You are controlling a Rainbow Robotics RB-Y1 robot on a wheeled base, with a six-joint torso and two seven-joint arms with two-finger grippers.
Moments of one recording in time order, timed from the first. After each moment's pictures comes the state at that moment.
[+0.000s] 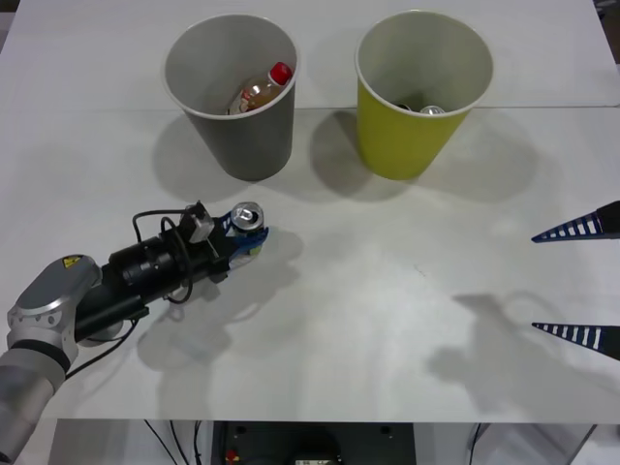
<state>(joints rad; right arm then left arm) 0.26 -1.13 -0.26 -2.01 1.31 -1.13 -0.09 -0.35 0.40 -0.15 -1.01 -1.04 -0.90 -0.53</state>
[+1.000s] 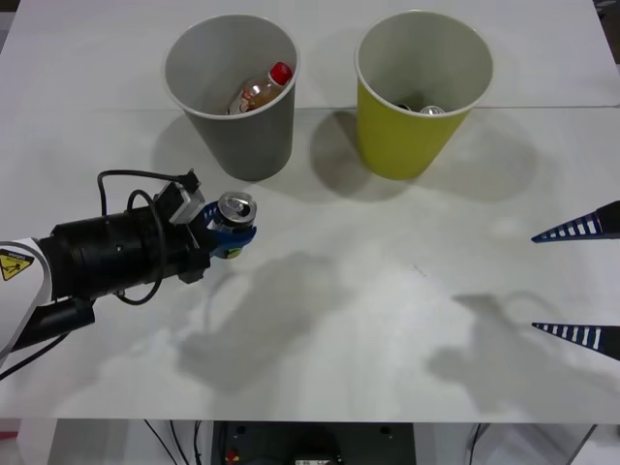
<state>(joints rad) 0.26 -1.13 -0.26 -2.01 1.31 -1.13 -0.09 -0.08 0.57 -0.08 -1.96 -1.81 -0.90 0.55</state>
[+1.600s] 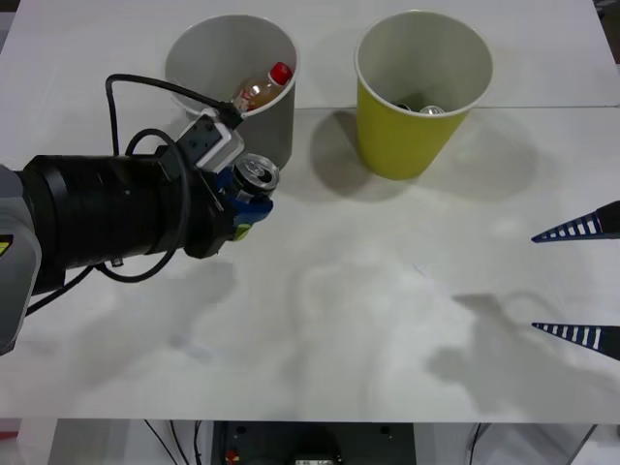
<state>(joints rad) 0.26 -1.13 -0.26 -2.01 1.31 -1.13 -0.09 -0.31 0.48 -0.08 -2.36 -2.30 -1.43 1.21</state>
